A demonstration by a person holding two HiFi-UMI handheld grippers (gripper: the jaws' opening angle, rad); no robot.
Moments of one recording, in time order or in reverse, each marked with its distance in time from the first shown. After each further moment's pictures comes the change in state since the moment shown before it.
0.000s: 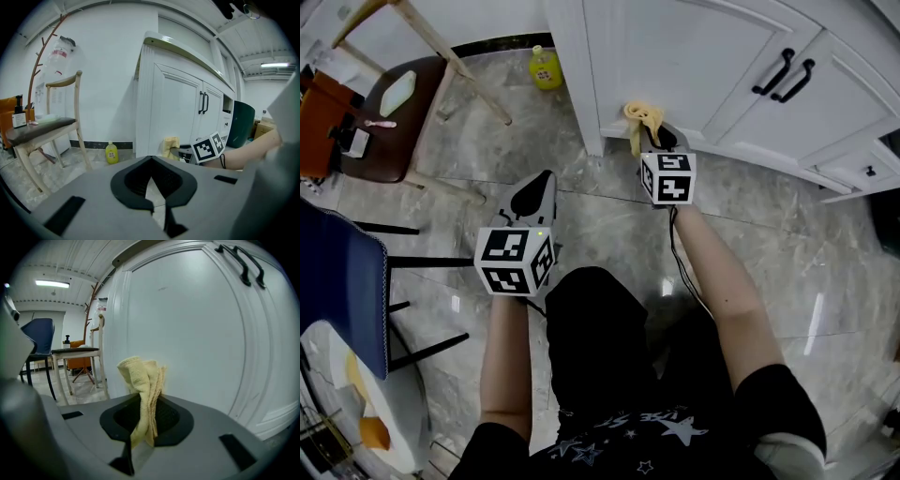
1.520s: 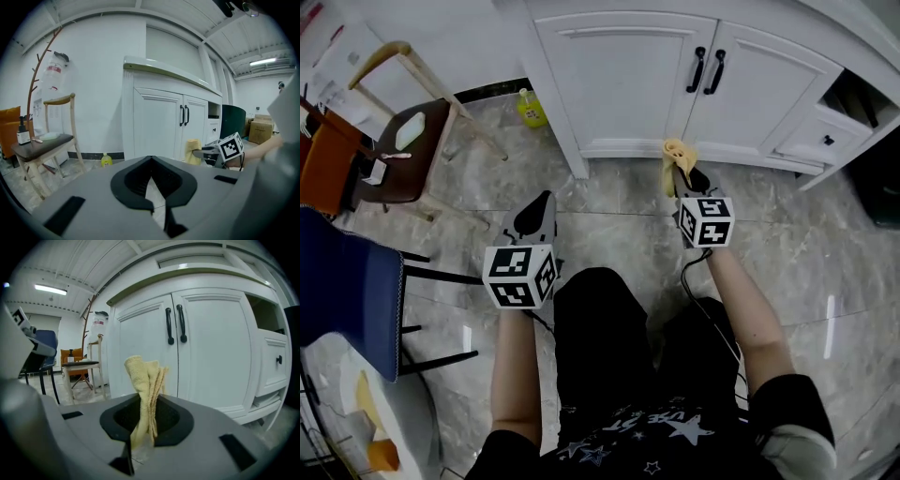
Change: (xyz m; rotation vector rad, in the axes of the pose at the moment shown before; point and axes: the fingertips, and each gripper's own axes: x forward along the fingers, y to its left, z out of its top) left arm -0.066 -0.074 0.035 0.074 -0.075 -0.031; right arm -0.187 -0.076 0.004 0.055 -0.073 -0.077
